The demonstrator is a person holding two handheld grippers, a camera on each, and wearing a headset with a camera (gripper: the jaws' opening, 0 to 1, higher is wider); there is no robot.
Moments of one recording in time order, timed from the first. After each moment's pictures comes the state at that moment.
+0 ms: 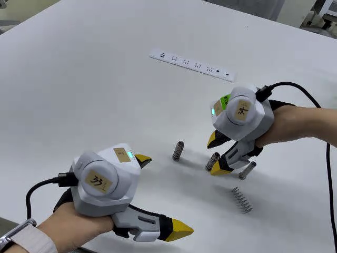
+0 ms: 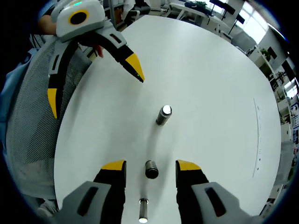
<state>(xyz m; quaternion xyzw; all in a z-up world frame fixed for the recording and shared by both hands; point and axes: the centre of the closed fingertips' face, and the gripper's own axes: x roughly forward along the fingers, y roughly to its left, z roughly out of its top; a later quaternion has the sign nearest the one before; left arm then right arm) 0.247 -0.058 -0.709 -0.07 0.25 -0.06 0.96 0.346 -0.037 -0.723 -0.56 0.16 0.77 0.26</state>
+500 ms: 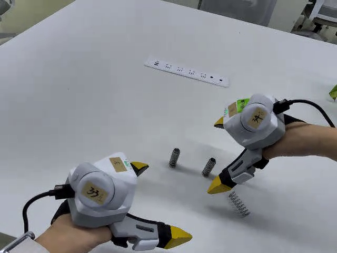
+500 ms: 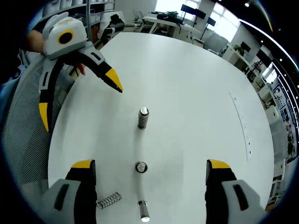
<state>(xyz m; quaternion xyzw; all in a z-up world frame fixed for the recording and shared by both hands) 0.248 -0.058 -0.707 -0.07 0.25 -0.06 0.97 0.363 -0.032 -0.709 -0.49 0.14 0.77 0.37</state>
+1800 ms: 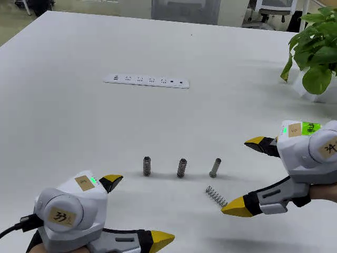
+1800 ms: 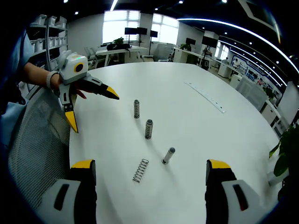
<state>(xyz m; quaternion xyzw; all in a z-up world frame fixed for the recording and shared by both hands) 0.253 -0.056 -0.702 -0.05 0.25 -0.06 0.97 0.385 -0.147 -0.669 -0.32 0.19 0.72 0.59</state>
